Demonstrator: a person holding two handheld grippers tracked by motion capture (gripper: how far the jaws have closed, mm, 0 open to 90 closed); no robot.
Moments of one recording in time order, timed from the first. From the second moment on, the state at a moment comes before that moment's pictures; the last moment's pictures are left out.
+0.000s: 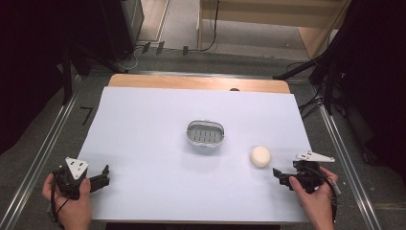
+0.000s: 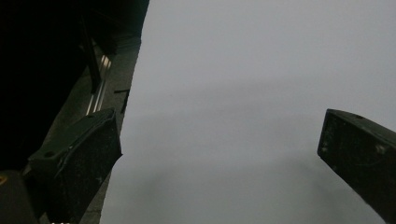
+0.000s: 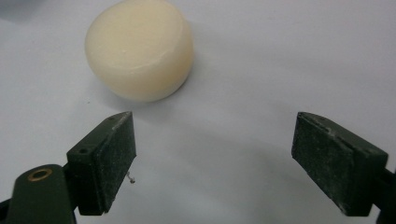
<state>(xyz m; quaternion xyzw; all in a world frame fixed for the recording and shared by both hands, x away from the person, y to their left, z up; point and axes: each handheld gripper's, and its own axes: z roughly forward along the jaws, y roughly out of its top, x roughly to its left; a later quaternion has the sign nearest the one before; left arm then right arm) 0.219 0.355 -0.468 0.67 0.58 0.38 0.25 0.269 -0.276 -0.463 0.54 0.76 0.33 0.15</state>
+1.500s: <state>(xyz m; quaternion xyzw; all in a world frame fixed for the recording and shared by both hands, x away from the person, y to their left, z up) 0.220 0.354 -0.468 0.68 0.58 0.38 0.25 0.304 -0.222 -0.462 0.51 0.79 0.31 0.12</state>
